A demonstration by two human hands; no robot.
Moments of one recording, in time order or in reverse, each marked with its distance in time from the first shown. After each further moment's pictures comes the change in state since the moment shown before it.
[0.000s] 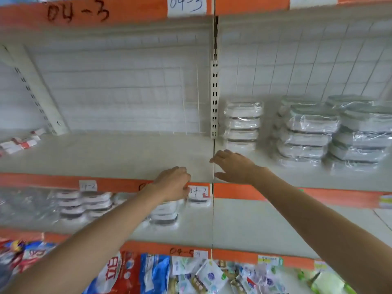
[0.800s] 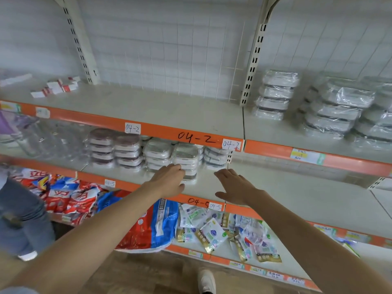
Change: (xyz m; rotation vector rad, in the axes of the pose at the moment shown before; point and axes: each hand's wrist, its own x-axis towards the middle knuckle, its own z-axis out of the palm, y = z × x) left_hand -0.174 -0.027 0.083 -0.097 -0.051 -0.128; right_hand -0.077 -0.159 0.099 0.065 -0.265 0.017
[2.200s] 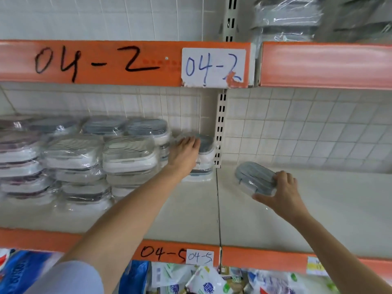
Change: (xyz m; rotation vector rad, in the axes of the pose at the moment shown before) left_hand 0.362 0.009 0.219 0.236 0.355 -0.009; right_hand 0.157 0.261 0.264 0.546 0.773 0.522
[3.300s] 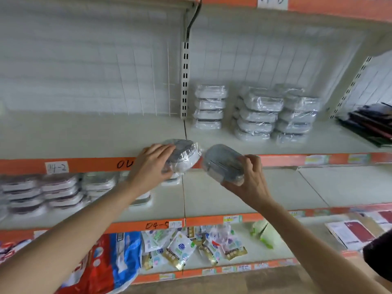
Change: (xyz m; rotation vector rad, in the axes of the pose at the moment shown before) left_hand -0.155 -0.030 -0.379 -0.382 0.228 0.279; right_hand -0.107 -0.250 -0.330 -0.091 0.076 -0.137
